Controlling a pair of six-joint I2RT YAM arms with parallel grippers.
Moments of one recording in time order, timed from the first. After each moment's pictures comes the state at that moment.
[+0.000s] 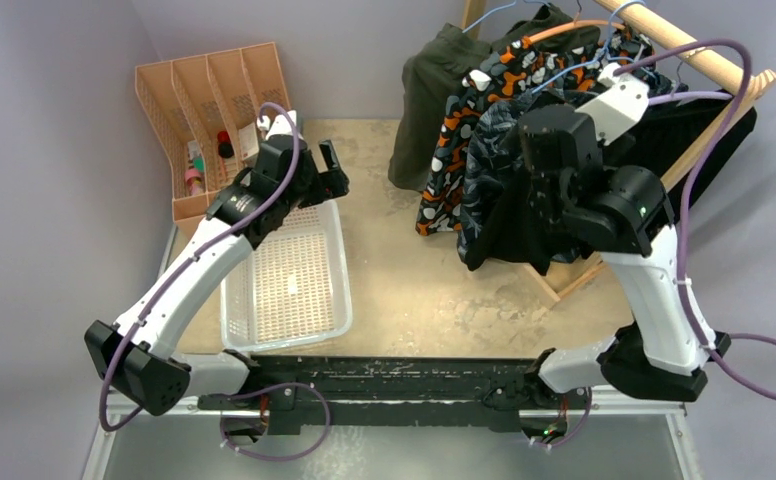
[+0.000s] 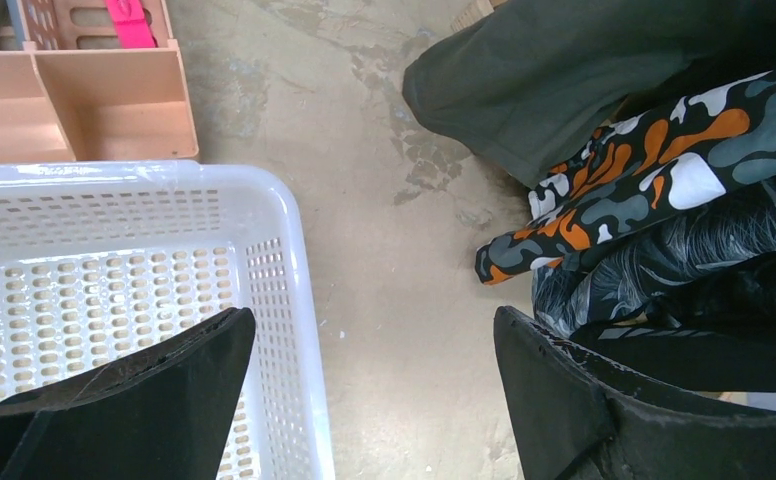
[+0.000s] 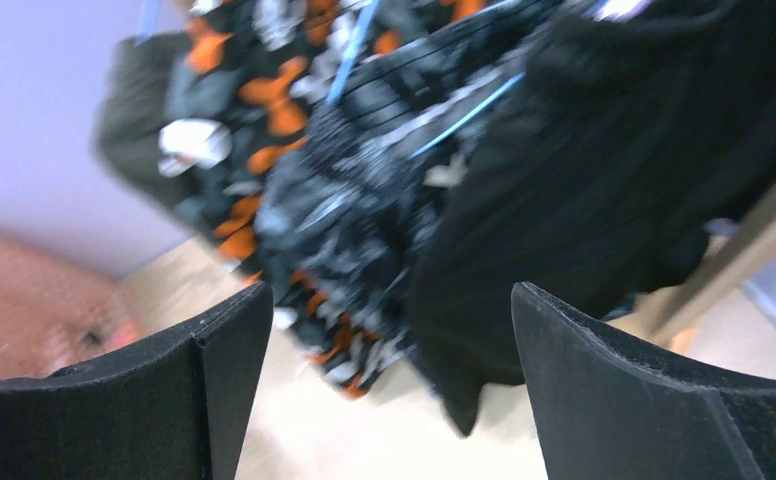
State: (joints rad) left arm -0.50 1.30 1.36 -0.62 -0.23 -0.62; right arm 0.85 1.36 2.14 -1.27 1.12 0.79
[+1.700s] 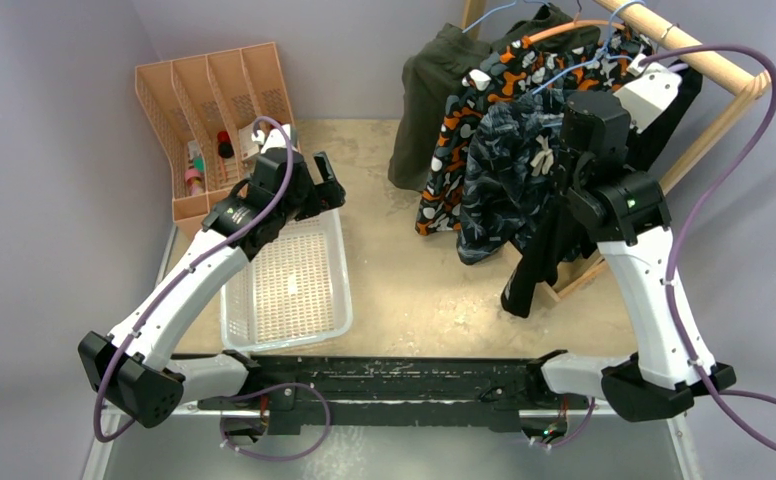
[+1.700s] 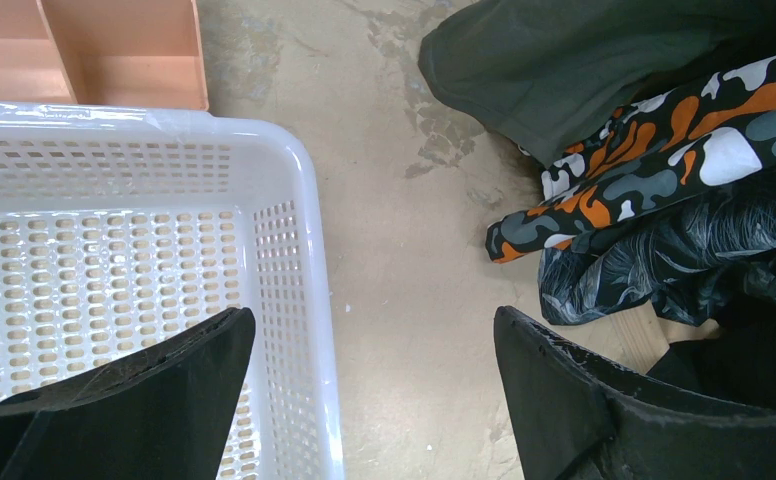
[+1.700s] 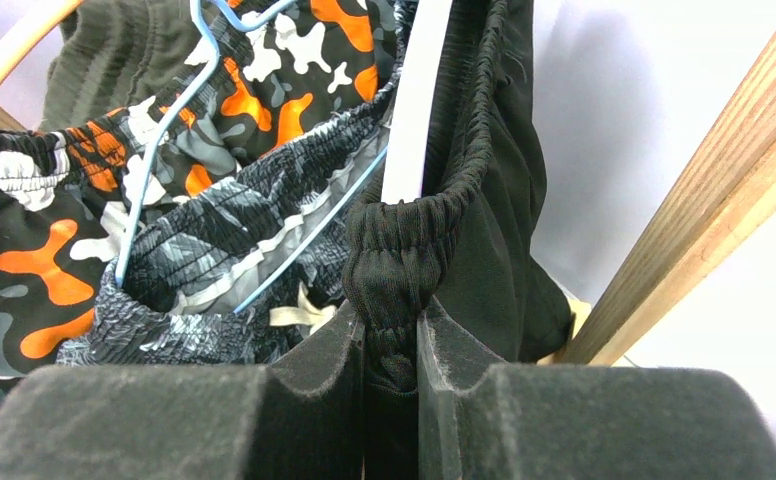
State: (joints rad) left arm -0.50 1.22 1.26 -0.63 -0.23 -0.68; right arm 0.40 1.26 1.80 -0.82 1.07 0.40
